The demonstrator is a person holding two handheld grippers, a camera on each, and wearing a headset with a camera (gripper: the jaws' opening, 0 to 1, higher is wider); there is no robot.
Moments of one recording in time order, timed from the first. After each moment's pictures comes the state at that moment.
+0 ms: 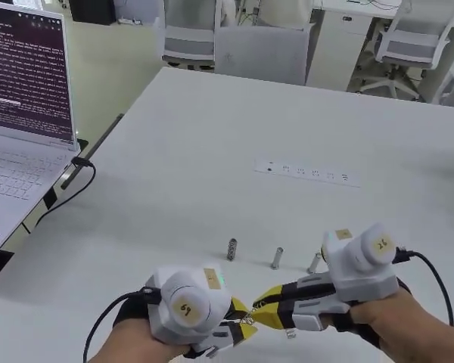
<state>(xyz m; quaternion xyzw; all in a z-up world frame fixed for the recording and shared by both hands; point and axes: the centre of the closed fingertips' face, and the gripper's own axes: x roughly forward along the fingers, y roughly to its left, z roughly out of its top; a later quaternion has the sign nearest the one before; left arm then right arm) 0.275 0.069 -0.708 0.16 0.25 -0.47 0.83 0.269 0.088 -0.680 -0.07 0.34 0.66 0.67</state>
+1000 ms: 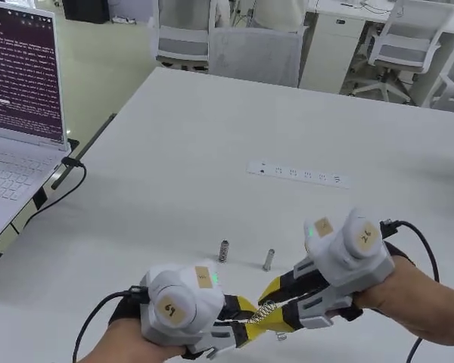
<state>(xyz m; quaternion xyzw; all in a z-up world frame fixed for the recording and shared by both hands) 0.272 0.045 -0.680 0.12 0.20 -0.51 0.83 0.264 0.066 -0.667 -0.27 0.31 0.70 0.58</state>
